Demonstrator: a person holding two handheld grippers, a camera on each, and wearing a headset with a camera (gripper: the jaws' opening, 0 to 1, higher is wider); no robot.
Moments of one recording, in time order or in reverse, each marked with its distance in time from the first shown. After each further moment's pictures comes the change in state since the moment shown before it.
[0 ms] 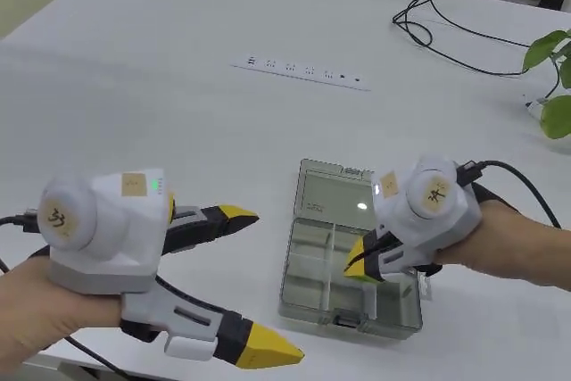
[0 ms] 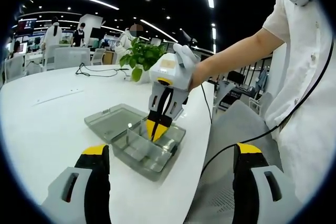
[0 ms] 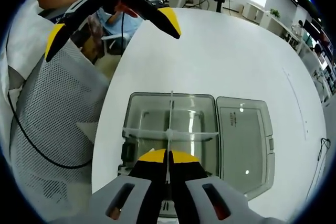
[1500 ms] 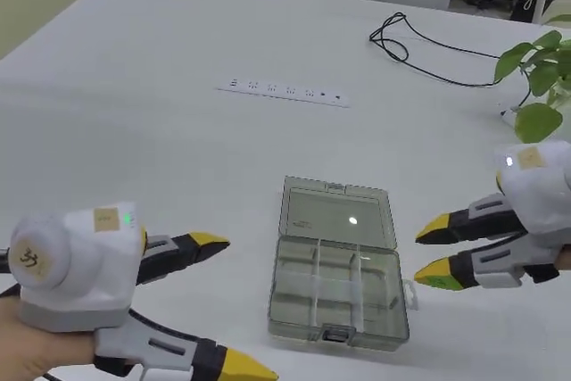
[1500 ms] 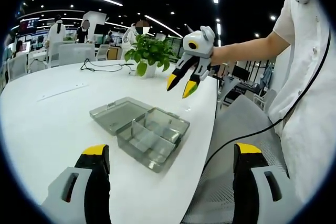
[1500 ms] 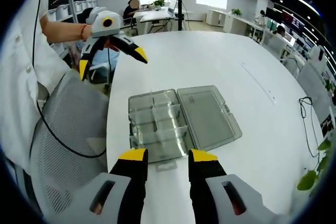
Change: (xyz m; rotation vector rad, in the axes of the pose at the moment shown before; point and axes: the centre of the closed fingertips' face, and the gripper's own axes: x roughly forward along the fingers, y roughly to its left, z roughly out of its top) left arm -0.008 0.003 -0.011 -0.006 0.040 0.045; right arm -0.112 0.003 -0.039 0.220 -0.169 -0.168
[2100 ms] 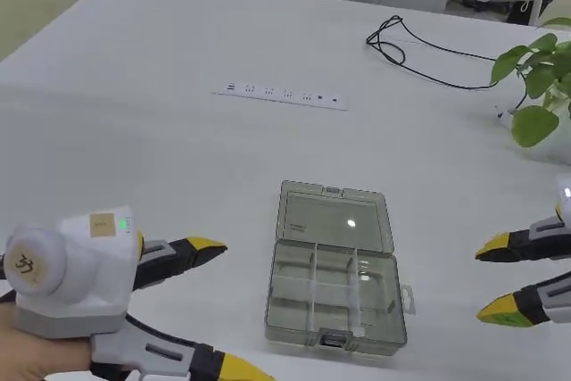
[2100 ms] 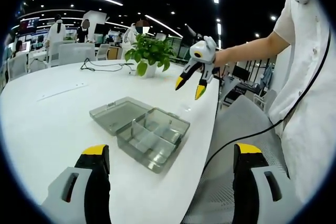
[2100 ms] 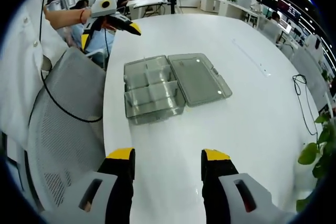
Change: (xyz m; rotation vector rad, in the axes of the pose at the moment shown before) left arm 0.001 0.002 0.000 -0.002 0.002 0.000; right arm -0.026 -0.012 -0.073 0.038 0.115 -0.020
